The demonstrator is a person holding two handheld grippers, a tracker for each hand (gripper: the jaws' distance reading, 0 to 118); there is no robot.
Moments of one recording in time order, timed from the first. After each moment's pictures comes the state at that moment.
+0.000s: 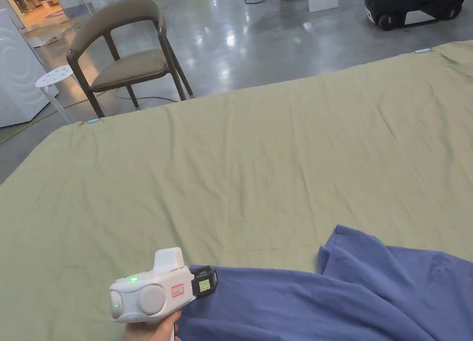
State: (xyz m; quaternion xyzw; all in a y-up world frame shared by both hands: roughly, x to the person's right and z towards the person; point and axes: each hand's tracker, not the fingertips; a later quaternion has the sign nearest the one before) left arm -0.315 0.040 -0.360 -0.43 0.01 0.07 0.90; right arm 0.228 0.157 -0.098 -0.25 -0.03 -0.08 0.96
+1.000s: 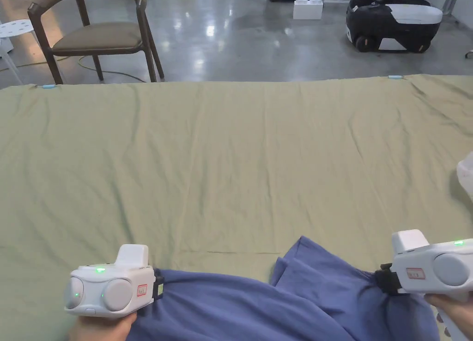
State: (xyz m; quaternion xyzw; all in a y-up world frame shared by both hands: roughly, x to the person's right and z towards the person) left arm -0.290 0.028 -0.373 -0.46 0.02 0.01 0.89; right arm 0.183 0.031 -0.440 -0.51 0.11 0.08 0.85
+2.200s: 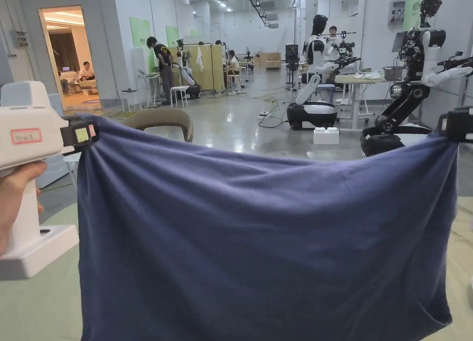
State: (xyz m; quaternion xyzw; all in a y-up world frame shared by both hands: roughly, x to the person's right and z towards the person) left arm -0.396 0.484 -0.265 -0.05 0.04 0.04 1.00; right arm 0.179 0.466 -0.405 -0.10 0.08 -0.03 0.99
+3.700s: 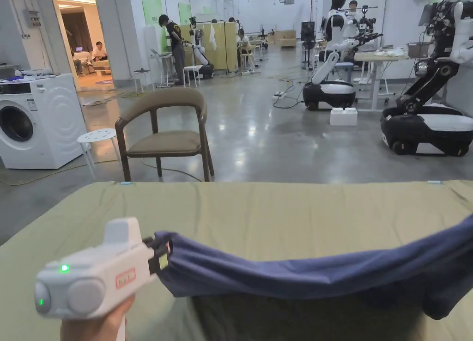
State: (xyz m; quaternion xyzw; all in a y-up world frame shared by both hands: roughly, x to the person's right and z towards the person) left arm -0.374 0.241 -0.278 -0.19 -0.01 0.09 0.98; right arm 0.206 0.311 -0.354 -0.14 0.09 -0.03 0.99
